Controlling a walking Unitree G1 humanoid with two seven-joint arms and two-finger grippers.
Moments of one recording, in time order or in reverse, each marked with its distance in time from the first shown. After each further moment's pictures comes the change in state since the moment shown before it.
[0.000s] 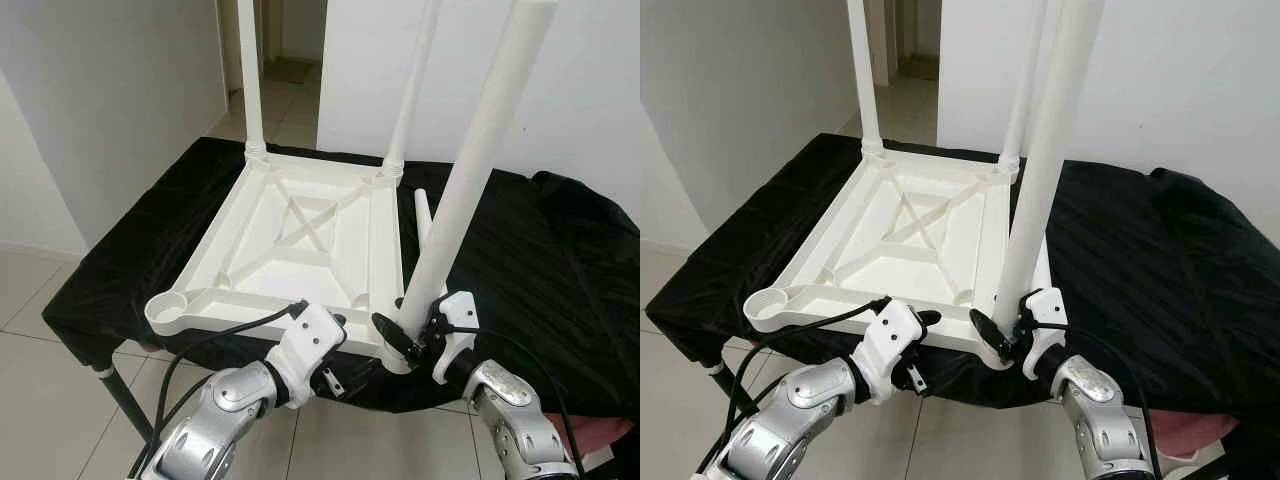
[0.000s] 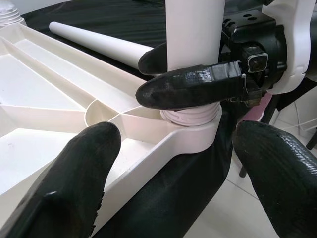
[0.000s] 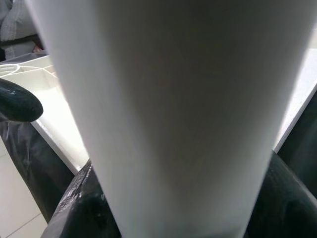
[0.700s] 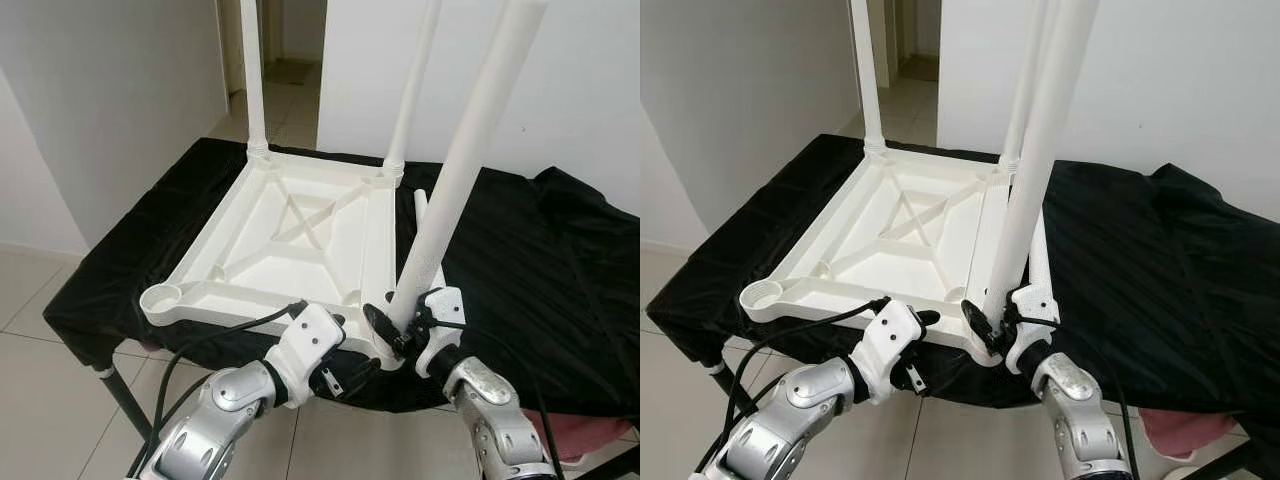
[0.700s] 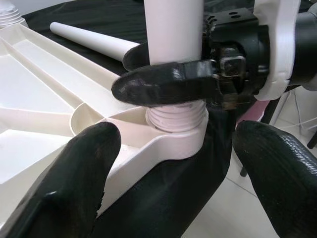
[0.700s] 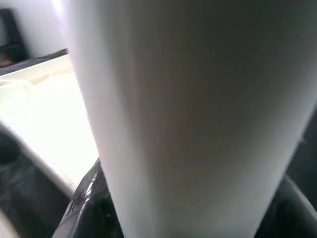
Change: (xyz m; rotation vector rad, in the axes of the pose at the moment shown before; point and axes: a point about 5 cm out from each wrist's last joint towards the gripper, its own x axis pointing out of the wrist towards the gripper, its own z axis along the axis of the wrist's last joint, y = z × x) left arm 0.000 0.000 0.000 0.004 0.003 -0.002; right arm 0.017 0.016 0.005 0.043 -0.021 -0.211
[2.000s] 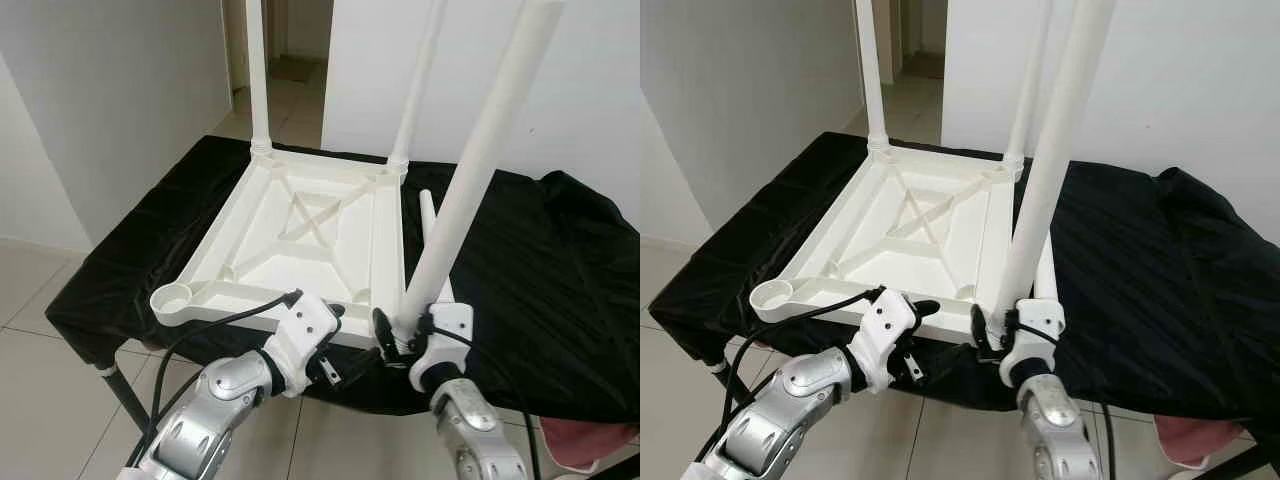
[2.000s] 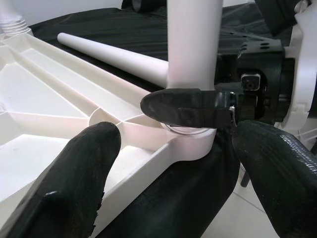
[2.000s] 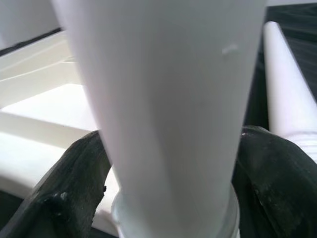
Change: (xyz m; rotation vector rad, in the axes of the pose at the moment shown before) left arm 0.000 0.008 0.004 0.000 -0.042 -0.013; right arm -0.021 0.007 -0.001 0.042 0.012 -0.203
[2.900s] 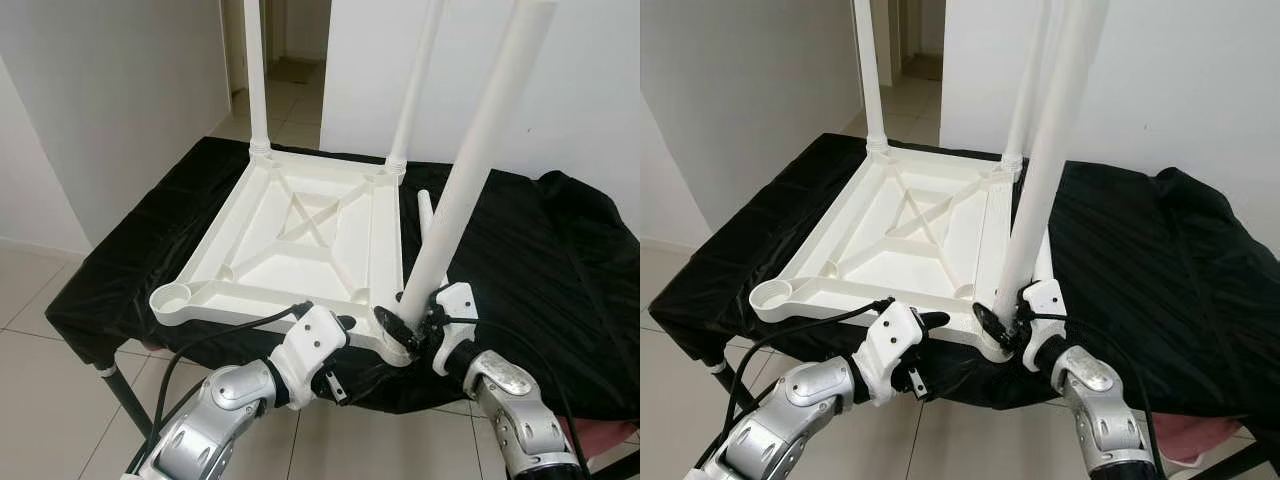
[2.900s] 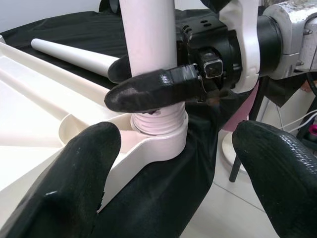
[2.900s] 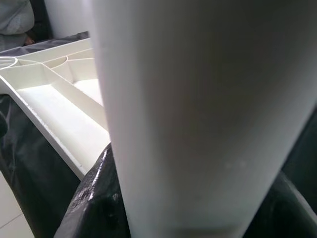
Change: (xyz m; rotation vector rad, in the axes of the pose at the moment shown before) left arm 0.000 -0.011 0.000 0.014 -0.006 -0.074; right arm 0.020 -0.026 0.008 -0.135 0.021 0.393
